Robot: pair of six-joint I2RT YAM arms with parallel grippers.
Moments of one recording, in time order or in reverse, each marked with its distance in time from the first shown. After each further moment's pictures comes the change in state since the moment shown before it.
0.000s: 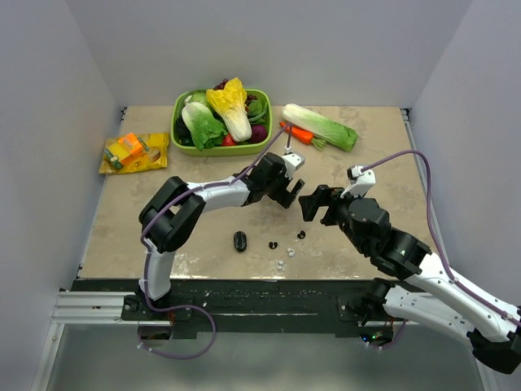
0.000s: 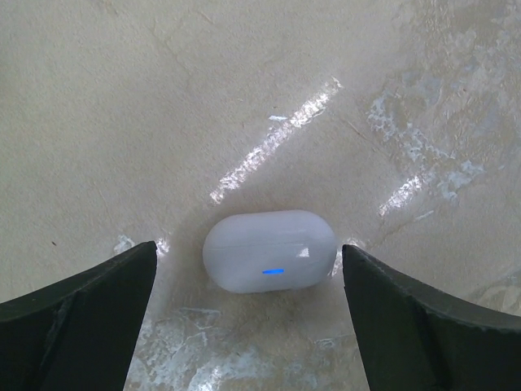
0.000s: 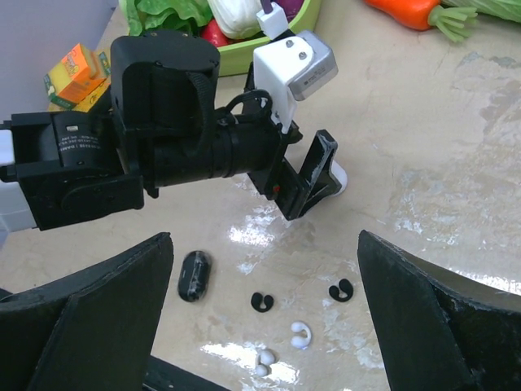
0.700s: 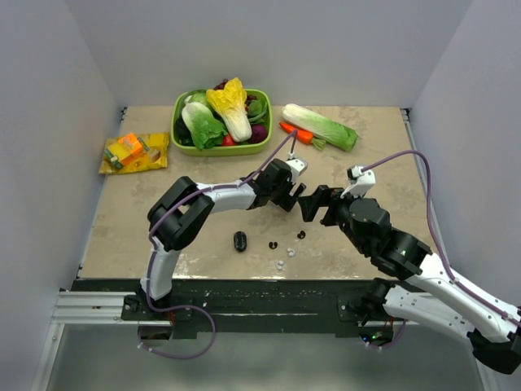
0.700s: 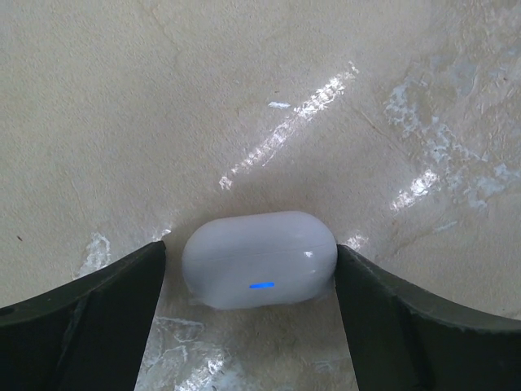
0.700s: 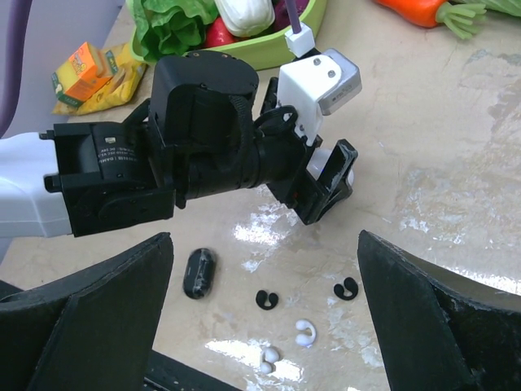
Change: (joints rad) left arm -0.035 0.063 0.018 -0.002 -0.079 -0.028; right arm 0.000 -0.003 0.000 0.000 -0.014 0.008
